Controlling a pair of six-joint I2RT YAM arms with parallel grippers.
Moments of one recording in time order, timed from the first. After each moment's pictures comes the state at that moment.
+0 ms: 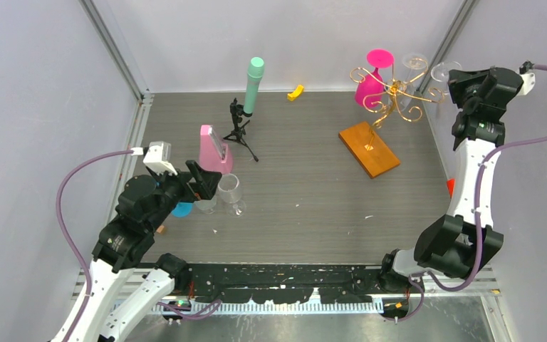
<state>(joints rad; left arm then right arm) -0.46 0.54 0.90 -0.60 -0.07 -0.47 -0.43 1.41 1.45 -0.17 -0.13 0.93</state>
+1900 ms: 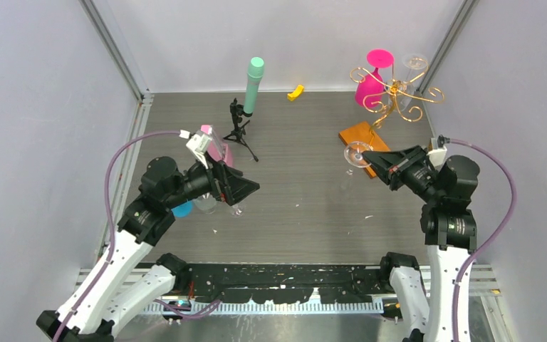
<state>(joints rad) -0.51 0.70 0.85 -0.29 0.49 -0.53 -0.21 0.60 0.91 -0.52 -0.70 1.28</state>
